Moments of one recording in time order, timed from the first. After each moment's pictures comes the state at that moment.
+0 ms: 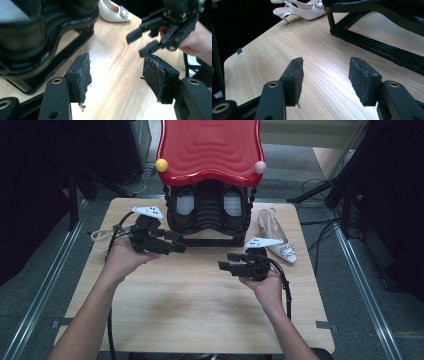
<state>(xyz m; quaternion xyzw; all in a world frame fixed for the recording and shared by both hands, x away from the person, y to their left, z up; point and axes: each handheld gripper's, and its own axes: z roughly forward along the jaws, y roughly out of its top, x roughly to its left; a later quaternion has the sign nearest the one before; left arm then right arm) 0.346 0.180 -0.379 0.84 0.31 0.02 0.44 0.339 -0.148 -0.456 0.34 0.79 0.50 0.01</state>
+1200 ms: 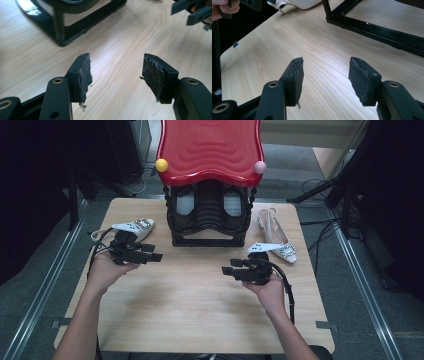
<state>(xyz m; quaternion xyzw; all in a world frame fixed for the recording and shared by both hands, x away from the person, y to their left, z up) 0.352 0.255 -0.443 0.82 0.39 0.03 0.41 0.340 -0.158 -0.475 0.36 0.80 0.48 0.00</state>
